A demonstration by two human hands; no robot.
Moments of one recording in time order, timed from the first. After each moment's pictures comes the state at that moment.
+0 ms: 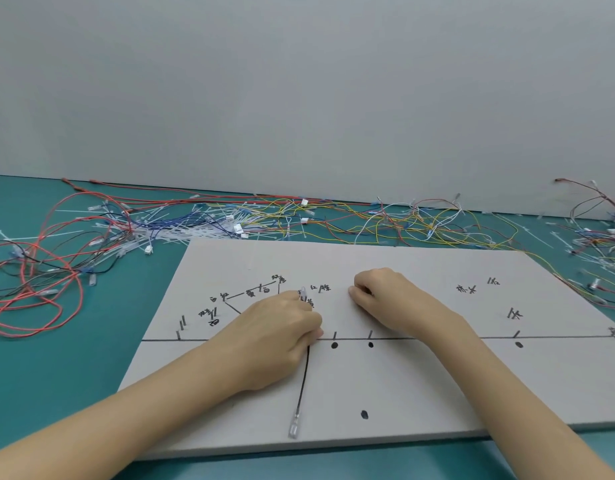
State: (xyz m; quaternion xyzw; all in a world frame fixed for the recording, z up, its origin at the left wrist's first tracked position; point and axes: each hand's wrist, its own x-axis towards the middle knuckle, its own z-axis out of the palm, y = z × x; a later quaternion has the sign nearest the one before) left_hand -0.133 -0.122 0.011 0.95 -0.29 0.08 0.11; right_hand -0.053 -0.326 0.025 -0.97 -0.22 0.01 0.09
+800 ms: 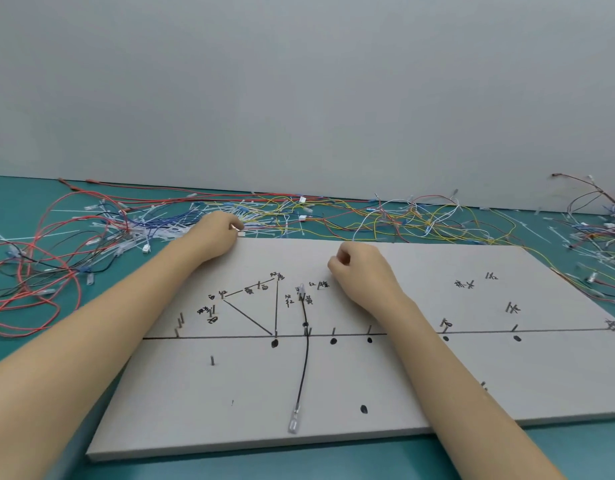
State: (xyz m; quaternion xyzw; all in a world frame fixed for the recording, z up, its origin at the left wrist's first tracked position) left_hand 0.029 -0.016 0.008 0.97 0.02 0.07 0.24; right_hand -0.037 -0.287 0.018 -0.95 -0.10 -0.10 0.27
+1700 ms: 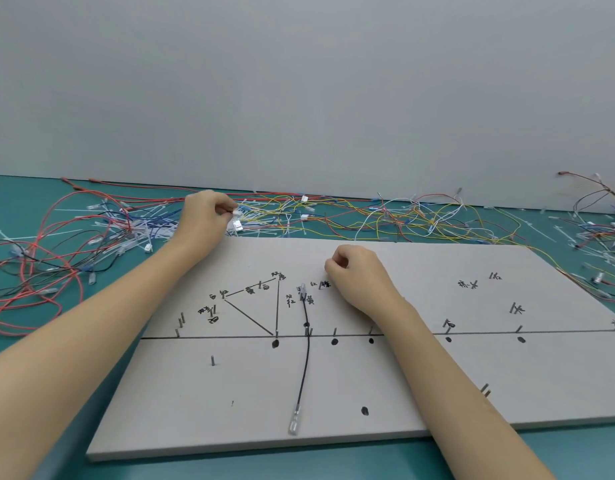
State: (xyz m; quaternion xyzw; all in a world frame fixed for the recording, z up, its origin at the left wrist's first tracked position) left_hand 0.018 -0.013 0.018 0.90 -0.01 0.30 0.31; right_hand -0.031 -0.284 0.008 -0.94 -0.11 -0.07 0.32
